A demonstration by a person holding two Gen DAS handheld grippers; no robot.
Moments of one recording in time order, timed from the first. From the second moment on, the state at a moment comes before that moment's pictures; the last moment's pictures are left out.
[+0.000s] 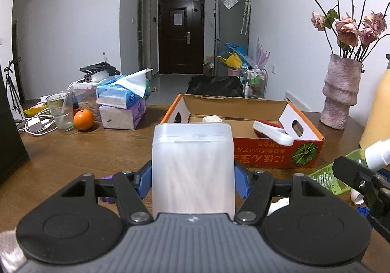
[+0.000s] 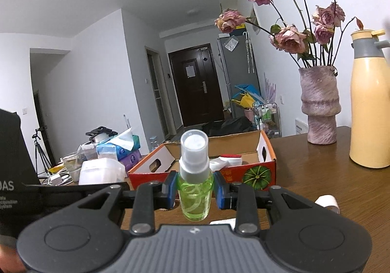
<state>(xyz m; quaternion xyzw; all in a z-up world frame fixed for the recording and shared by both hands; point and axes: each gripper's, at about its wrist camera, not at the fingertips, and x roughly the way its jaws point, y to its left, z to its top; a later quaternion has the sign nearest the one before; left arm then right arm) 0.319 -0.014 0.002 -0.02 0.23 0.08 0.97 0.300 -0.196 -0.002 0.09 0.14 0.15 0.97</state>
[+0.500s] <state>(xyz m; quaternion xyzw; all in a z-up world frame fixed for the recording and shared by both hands) 0.343 -0.026 0.012 -0.02 0.22 0.06 0.97 0.317 -0.202 0.007 0.09 0.13 0.13 0.98</state>
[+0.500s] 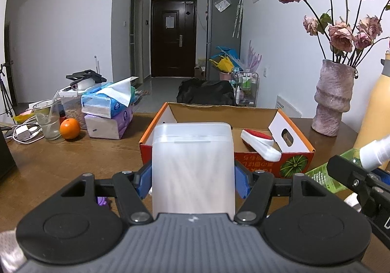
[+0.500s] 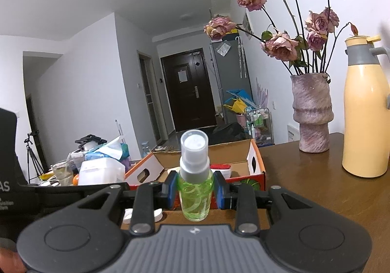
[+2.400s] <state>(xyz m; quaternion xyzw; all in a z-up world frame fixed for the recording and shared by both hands) 0.489 -0.004 0.014 -0.05 0.21 0.07 0.97 0.466 -0.178 0.011 0.08 0.12 0.10 0.98</state>
